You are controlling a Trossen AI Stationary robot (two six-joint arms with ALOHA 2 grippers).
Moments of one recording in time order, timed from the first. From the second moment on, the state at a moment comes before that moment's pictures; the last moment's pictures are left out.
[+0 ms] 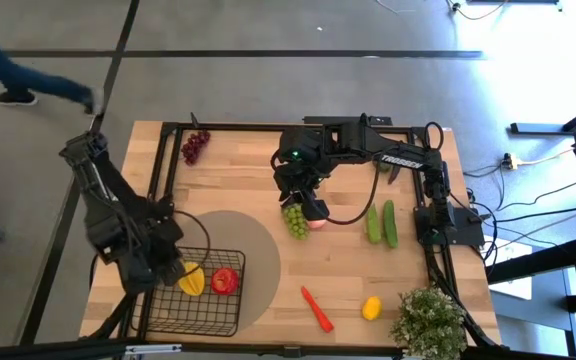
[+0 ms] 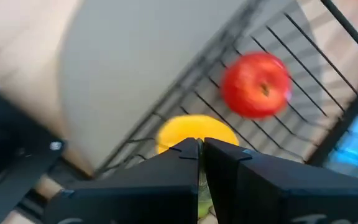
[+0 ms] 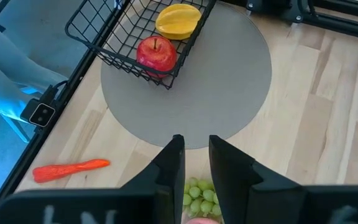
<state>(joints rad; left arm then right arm) -1.00 1.14 1.10 -1.27 -0.39 -1.74 -0.05 2.03 2.36 -1.27 -0.37 -0.33</state>
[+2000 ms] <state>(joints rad) -1.19 1.50 1.10 -1.52 -0.44 -2.23 -0.05 2.03 2.36 -1.26 -0.50 -0.35</state>
